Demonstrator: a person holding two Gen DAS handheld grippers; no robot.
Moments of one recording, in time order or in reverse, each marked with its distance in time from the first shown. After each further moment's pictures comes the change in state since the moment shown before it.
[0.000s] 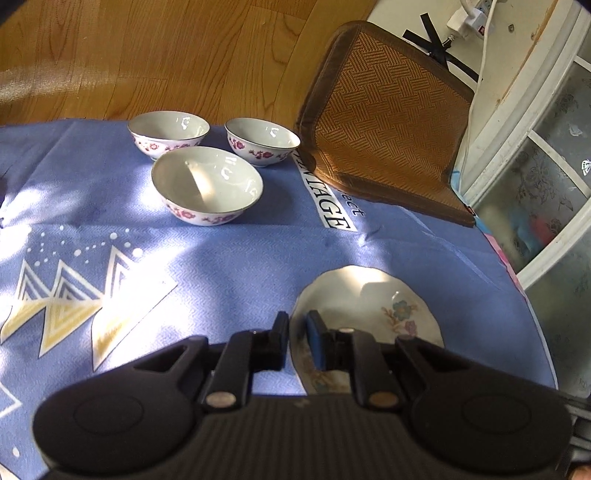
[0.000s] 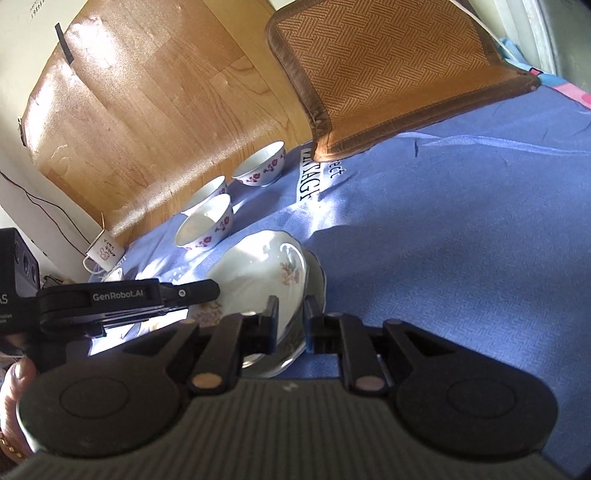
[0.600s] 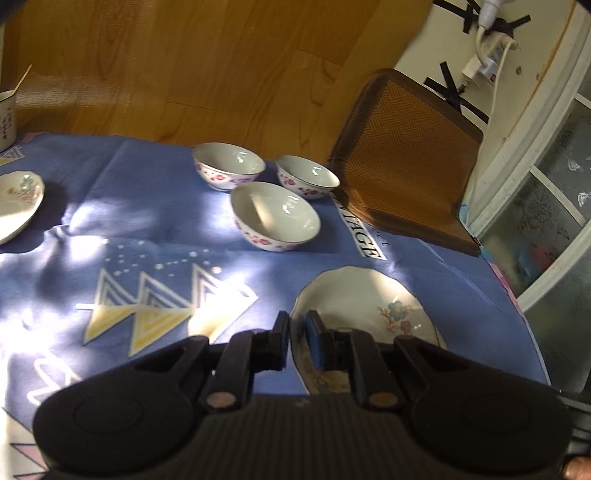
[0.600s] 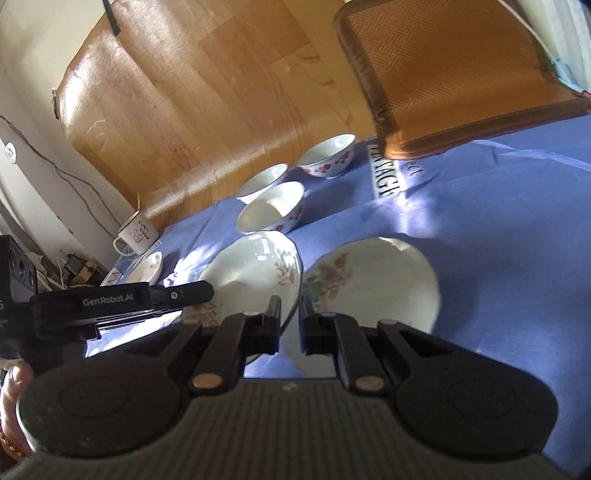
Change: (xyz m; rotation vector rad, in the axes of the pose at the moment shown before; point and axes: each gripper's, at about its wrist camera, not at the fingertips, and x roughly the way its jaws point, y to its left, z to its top) left arm -0.045 0.036 0.002 -0.028 -0.081 0.004; right arm 0.010 0.044 -0.001 -0.050 0.008 0.042
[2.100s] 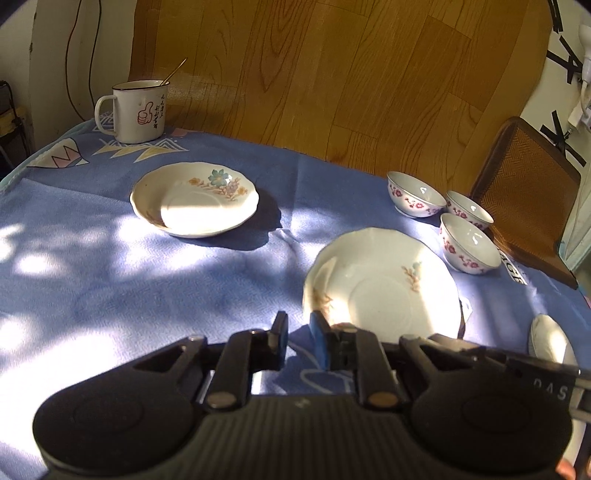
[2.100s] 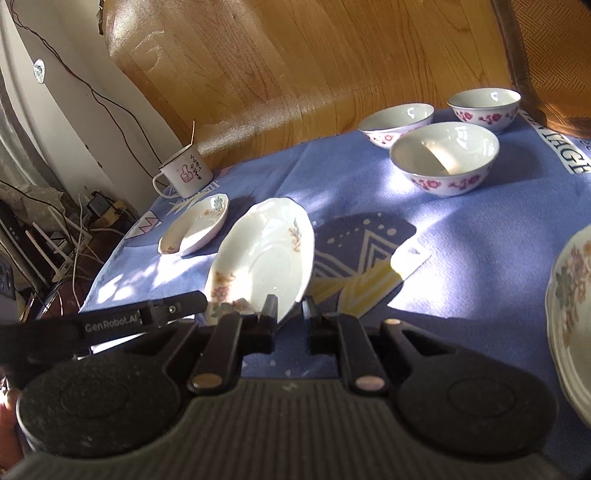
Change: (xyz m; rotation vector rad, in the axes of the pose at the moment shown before) left arm -0.059 0.151 -0.016 -0.104 -0.092 0.265; right arm 0.126 0.118 -0.026 -0.160 0.135 0.119
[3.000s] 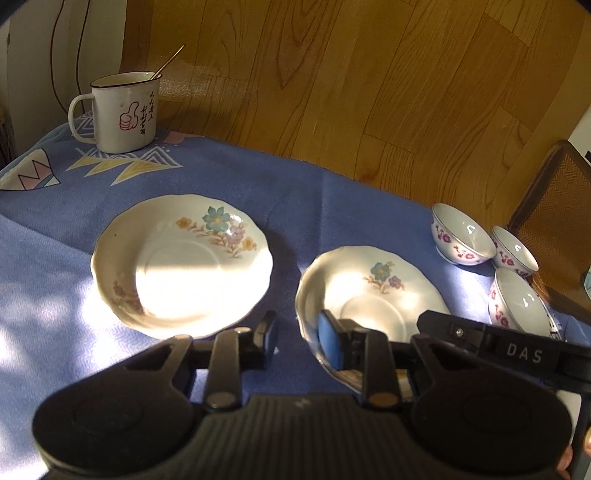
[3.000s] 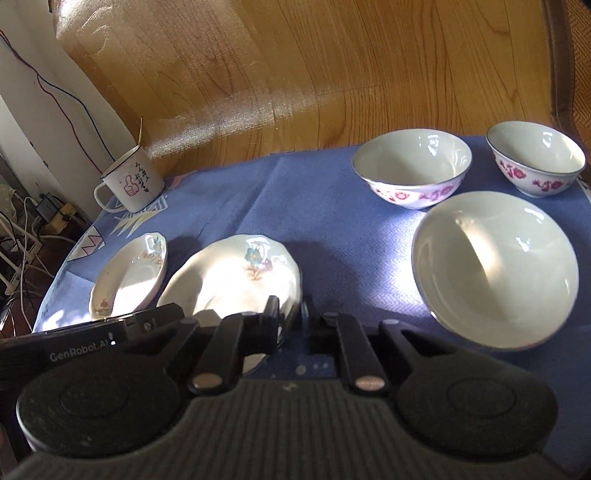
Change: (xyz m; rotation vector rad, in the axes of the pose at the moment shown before) left arm 0.069 0.015 0.059 -0.032 0.036 0.030; right arm 0.076 -0.010 0.071 -0.062 0.073 -0.096
